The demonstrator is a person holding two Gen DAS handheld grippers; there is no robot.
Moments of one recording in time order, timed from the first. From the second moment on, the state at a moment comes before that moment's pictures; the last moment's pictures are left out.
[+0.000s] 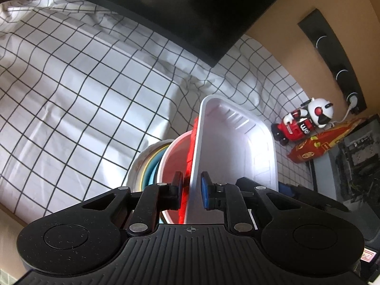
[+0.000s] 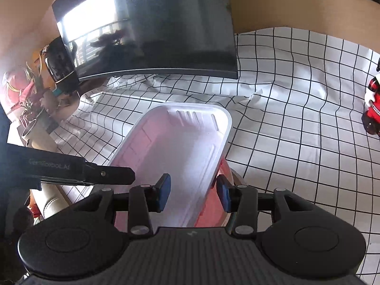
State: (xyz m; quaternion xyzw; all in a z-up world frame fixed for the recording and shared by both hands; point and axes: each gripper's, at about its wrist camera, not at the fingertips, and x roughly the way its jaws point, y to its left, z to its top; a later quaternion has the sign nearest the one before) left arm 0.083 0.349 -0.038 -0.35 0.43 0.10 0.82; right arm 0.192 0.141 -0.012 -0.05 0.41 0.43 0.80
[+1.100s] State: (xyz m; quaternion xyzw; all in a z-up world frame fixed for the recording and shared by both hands) left arm 0.082 0.342 -0.020 -0.37 0.41 0.08 0.83; right arm 0.199 0.120 -0.009 -0.02 0.43 0.44 0.79
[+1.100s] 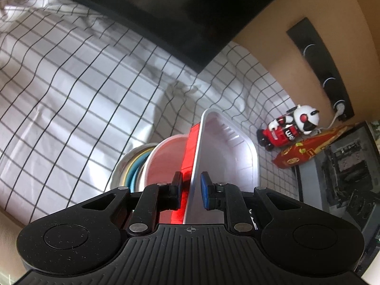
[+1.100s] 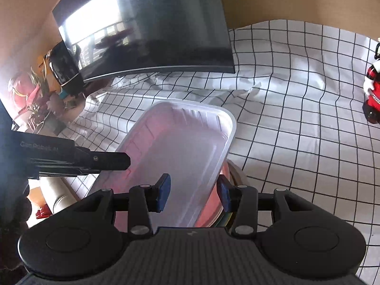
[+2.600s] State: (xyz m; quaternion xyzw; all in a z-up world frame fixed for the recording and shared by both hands) left arm 0.075 0.356 -0.035 -0.40 0.41 0.08 0.82; right arm 0.197 0.135 -0.014 -0.04 0.42 0.43 0.79
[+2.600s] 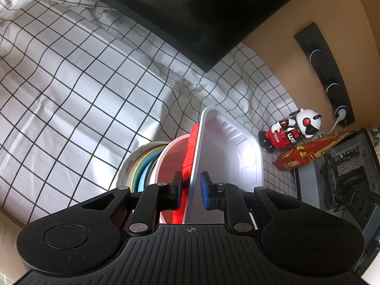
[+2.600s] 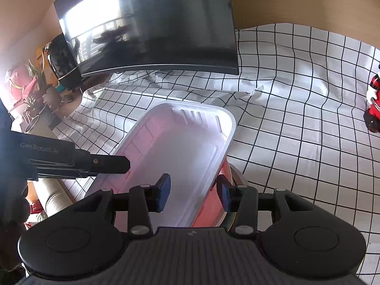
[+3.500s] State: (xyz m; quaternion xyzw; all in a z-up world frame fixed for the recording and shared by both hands) left arm 0.070 0.390 -0.022 -0.29 0.37 0.02 0.88; right arm 0.178 0.114 0.009 0.04 0.39 0.31 0.87
